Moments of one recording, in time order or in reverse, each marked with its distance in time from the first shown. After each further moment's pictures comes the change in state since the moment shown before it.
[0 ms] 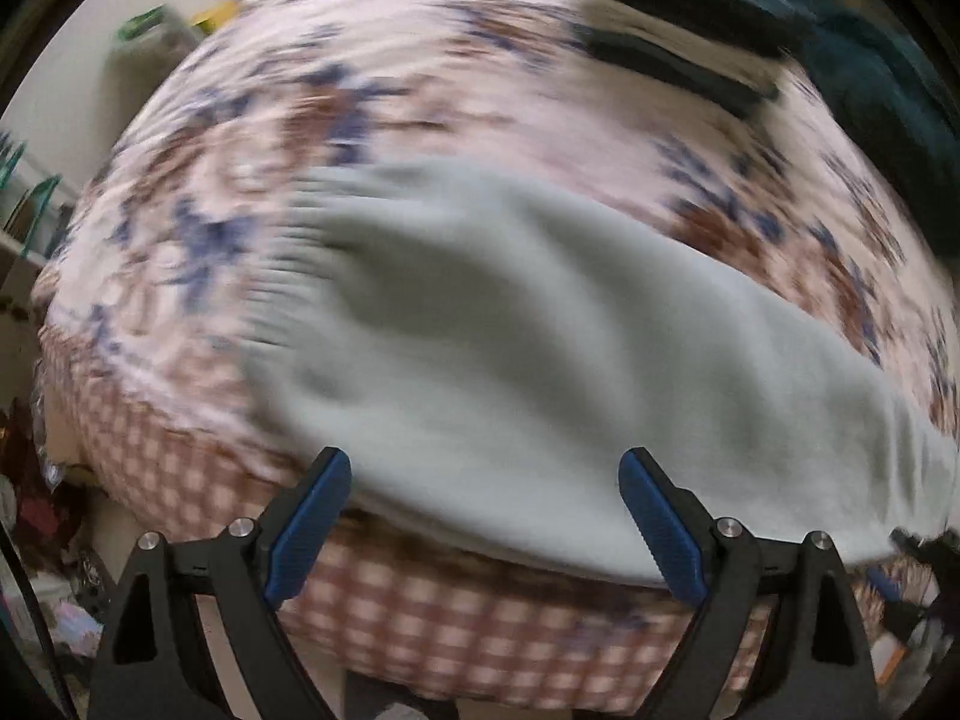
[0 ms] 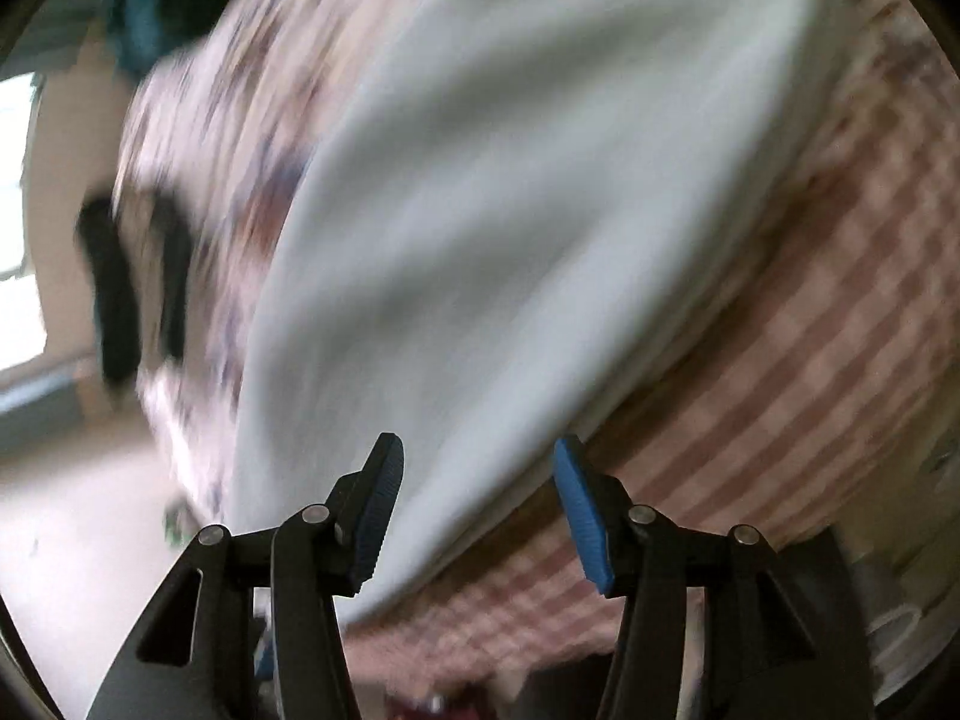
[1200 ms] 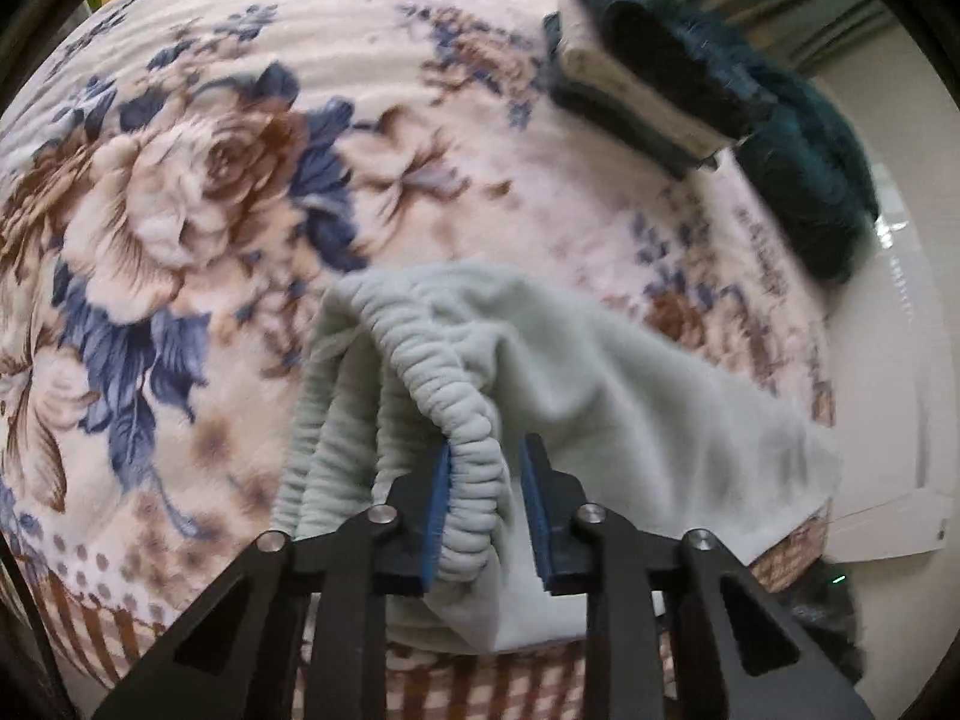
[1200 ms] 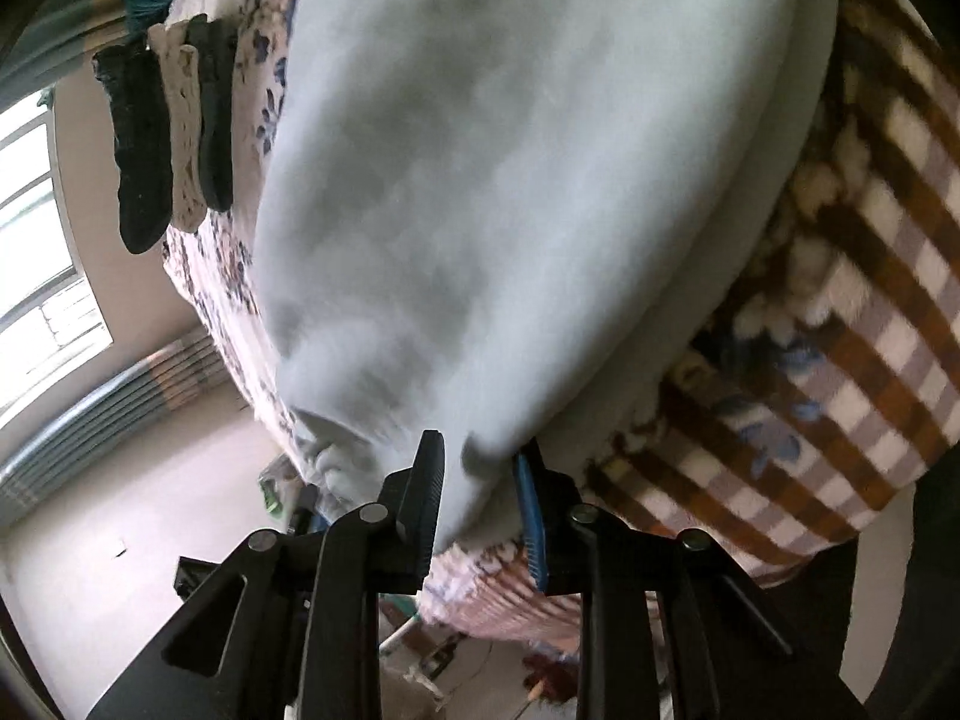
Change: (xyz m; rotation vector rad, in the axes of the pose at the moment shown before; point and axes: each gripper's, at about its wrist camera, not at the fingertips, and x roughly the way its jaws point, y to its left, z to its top) left arm 0.046 0.091 0.093 0.087 0.026 -0.477; right arm 0.169 0.088 -0.206 0.184 0.079 0.248
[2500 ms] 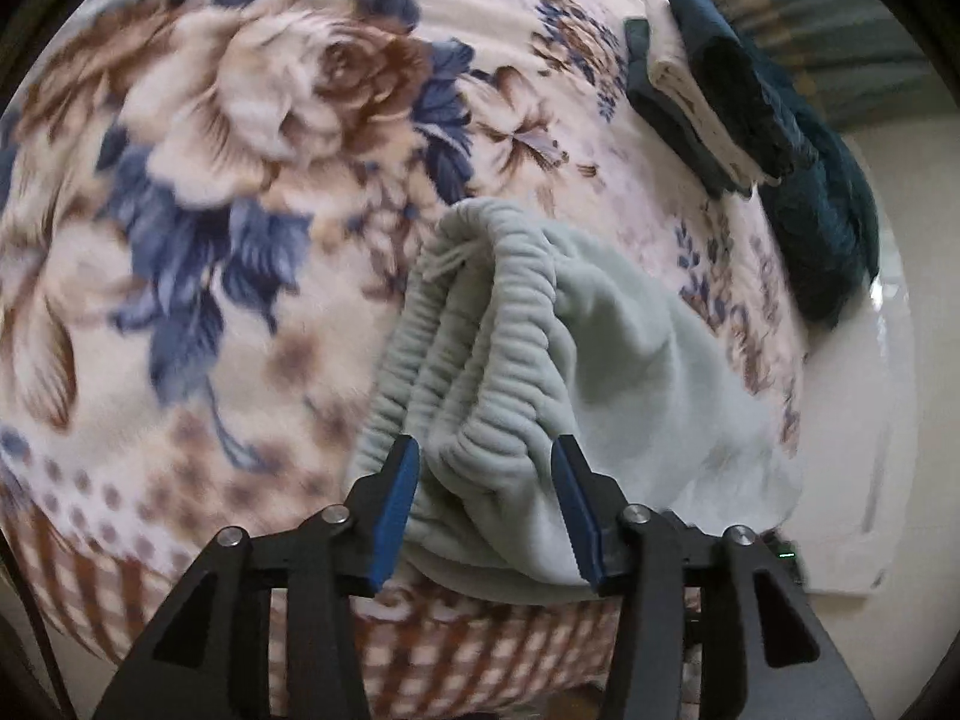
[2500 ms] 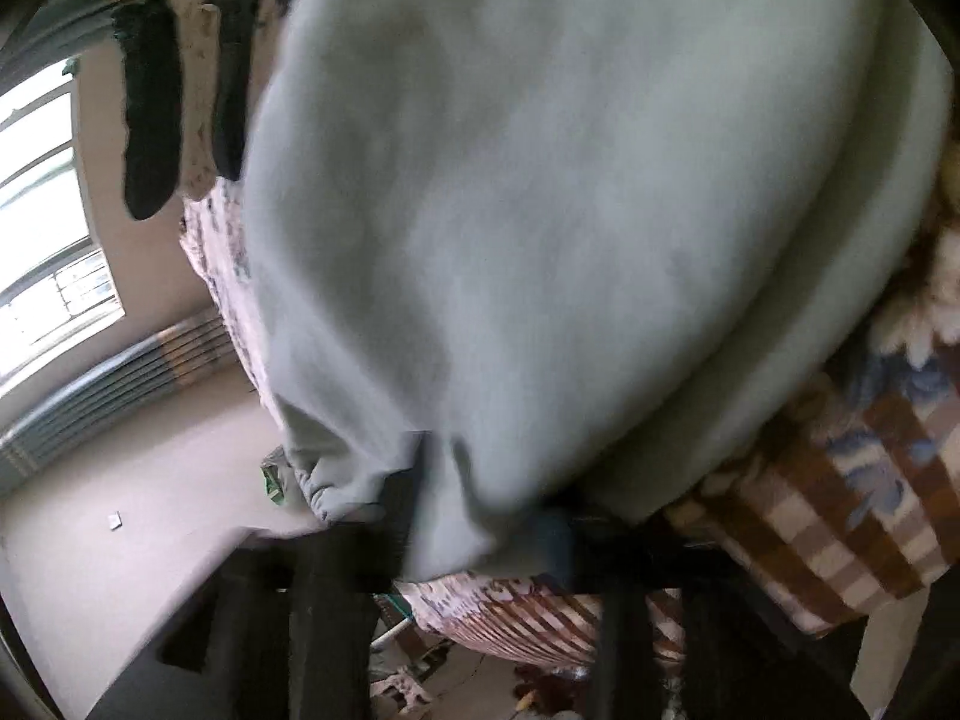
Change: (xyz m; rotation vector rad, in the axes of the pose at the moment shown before) left arm -0.007 0.073 -0.025 -0.207 0.081 -0.102; right arm 0.065 0.026 0.002 -0.037 0.004 0.058
